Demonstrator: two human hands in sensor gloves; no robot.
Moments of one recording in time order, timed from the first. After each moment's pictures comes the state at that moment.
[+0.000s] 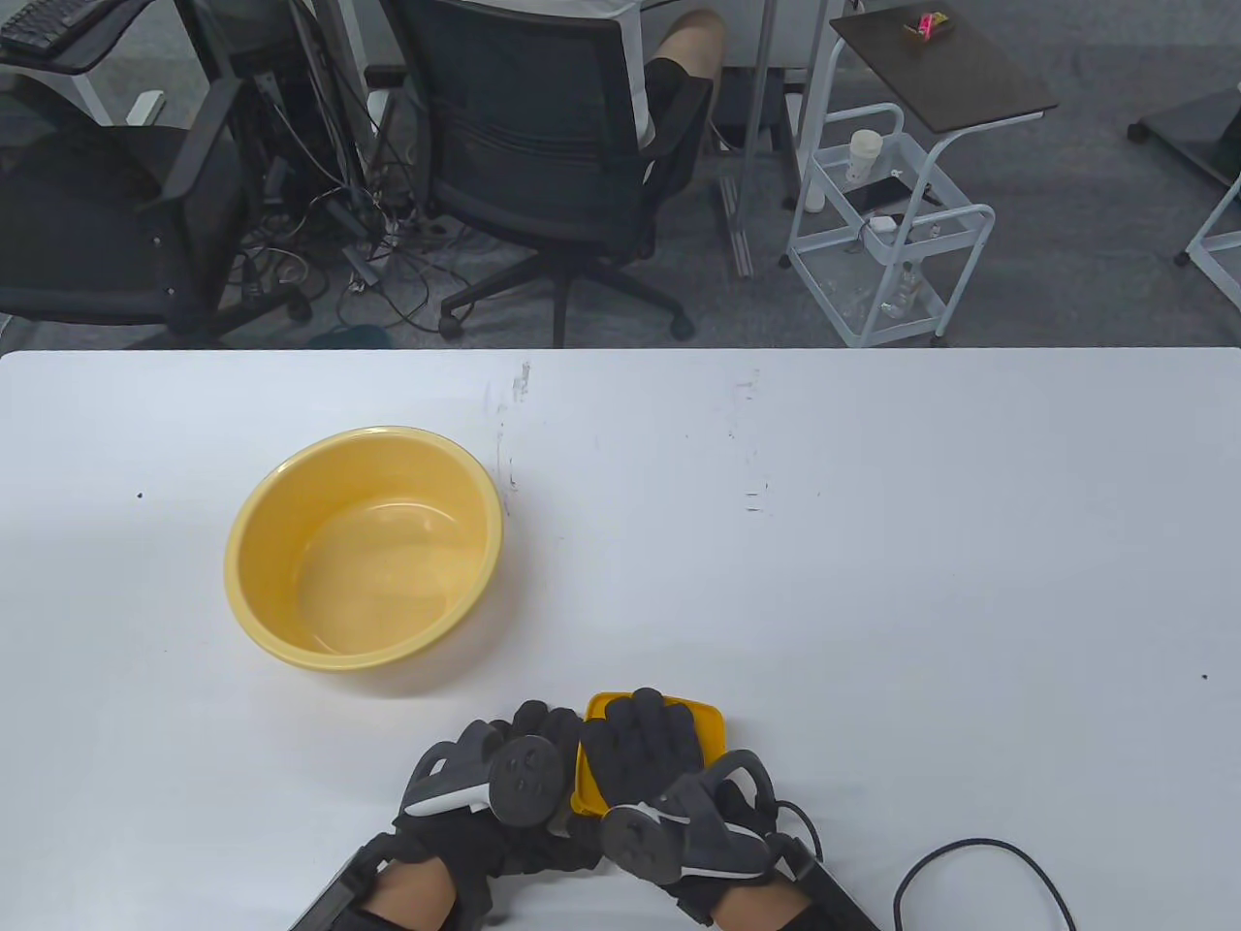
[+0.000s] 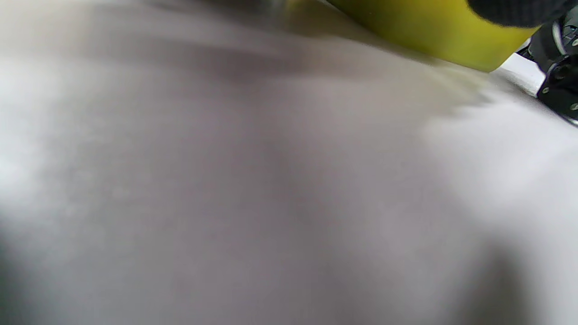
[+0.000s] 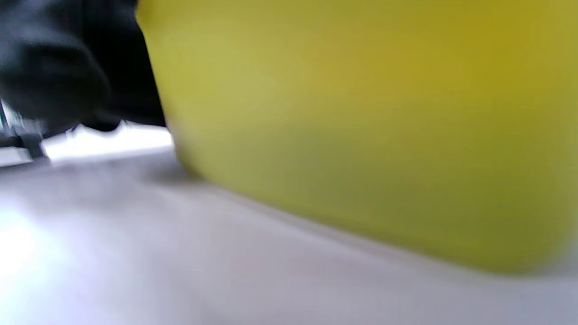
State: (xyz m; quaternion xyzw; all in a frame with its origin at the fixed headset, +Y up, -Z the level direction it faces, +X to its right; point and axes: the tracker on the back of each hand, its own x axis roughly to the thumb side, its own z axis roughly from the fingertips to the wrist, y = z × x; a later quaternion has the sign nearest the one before) left_hand -0.143 -0.790 -0.208 -0.28 -0.31 0.09 0.90; right_hand 0.023 -0.758 -0.188 0.33 0.00 0.94 0.11
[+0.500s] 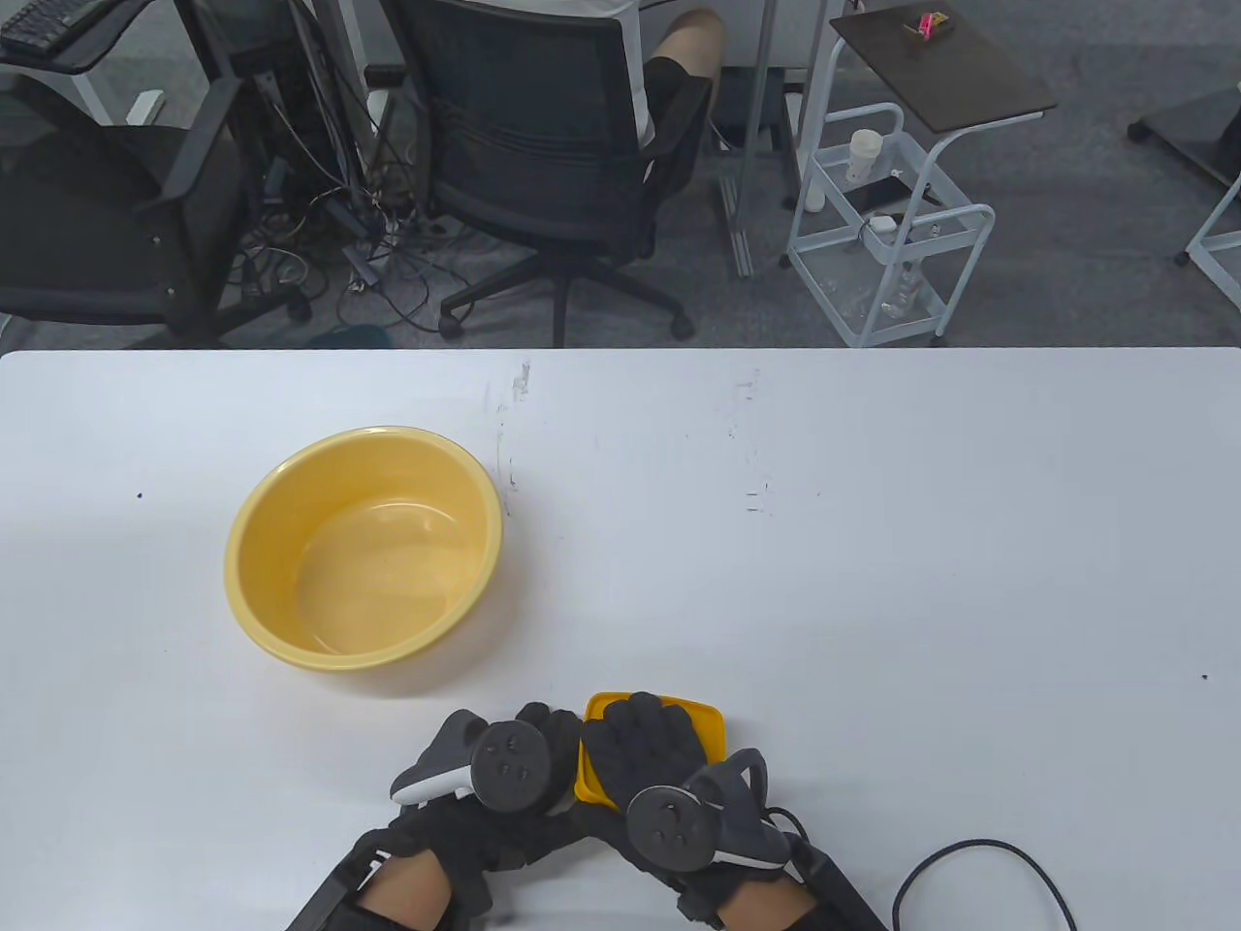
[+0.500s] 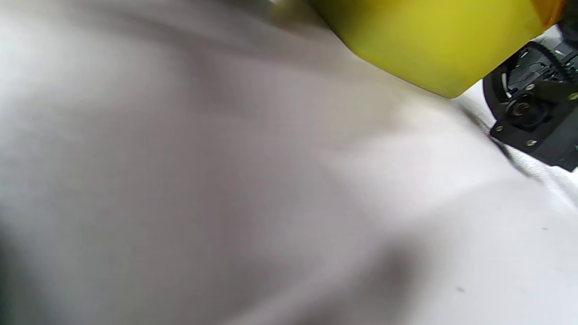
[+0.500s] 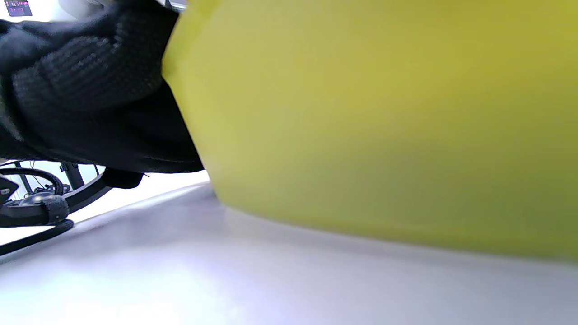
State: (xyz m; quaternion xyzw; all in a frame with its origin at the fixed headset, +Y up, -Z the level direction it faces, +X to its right) left_hand -0.151 -0.790 -0.213 -0.32 -0.32 0.17 0.87; right_hand 0.030 -0.755 -0.188 0.32 -0.02 0.93 0.18
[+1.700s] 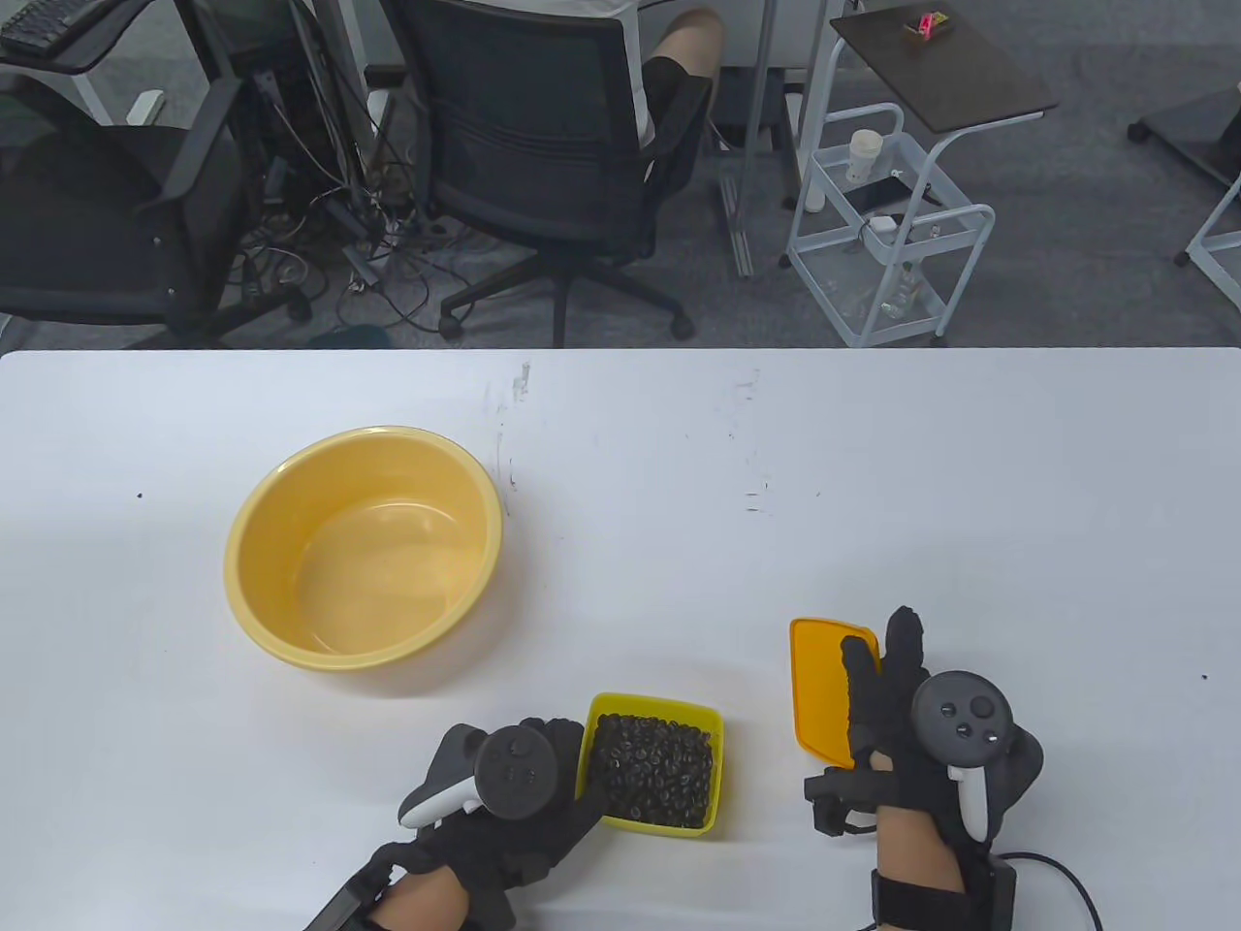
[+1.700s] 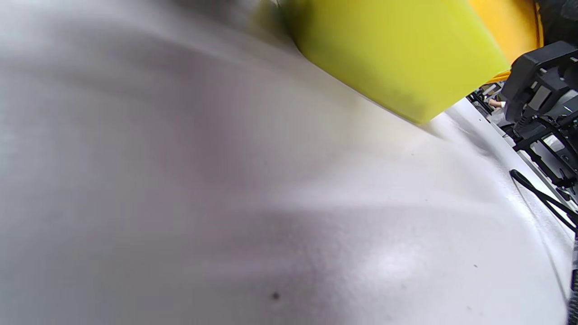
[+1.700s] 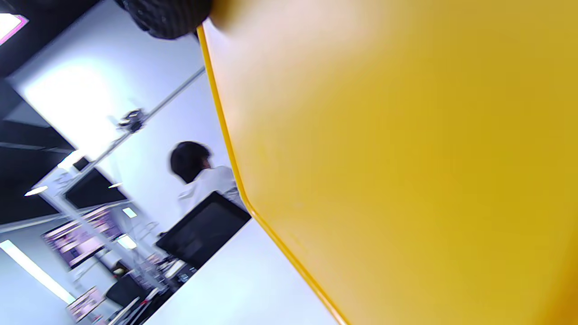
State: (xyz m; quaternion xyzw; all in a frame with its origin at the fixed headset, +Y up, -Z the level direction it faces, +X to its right) left_hand -0.141 -0.784 -0.200 -0.30 -0.26 0.23 0.89; right_hand 0.235 -0.730 -0.233 -0.17 -0.11 0.90 0.39
